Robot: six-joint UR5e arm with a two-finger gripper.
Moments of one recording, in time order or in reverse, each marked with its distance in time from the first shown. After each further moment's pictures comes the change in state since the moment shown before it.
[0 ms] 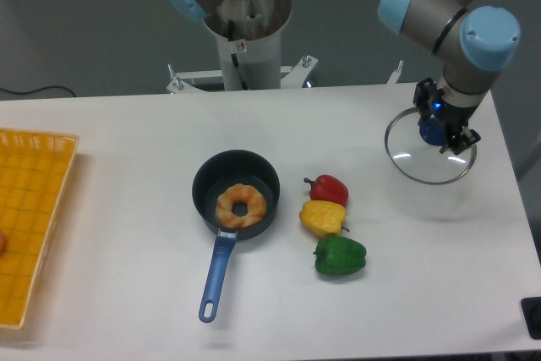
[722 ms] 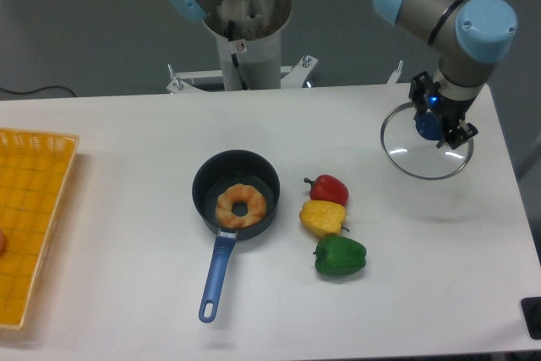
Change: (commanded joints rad) arm -0.009 0.025 0.000 -0.025 -0.002 -0.043
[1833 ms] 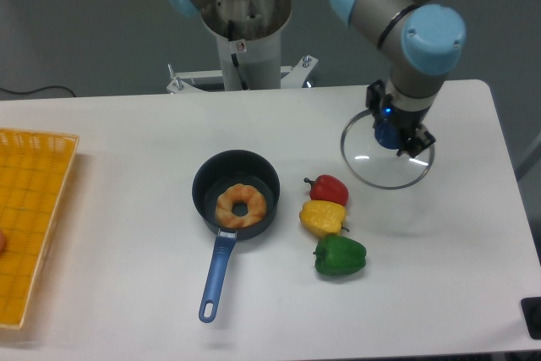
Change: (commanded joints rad) arm -0.208 0.034 -0.023 -0.046 0.000 -0.294
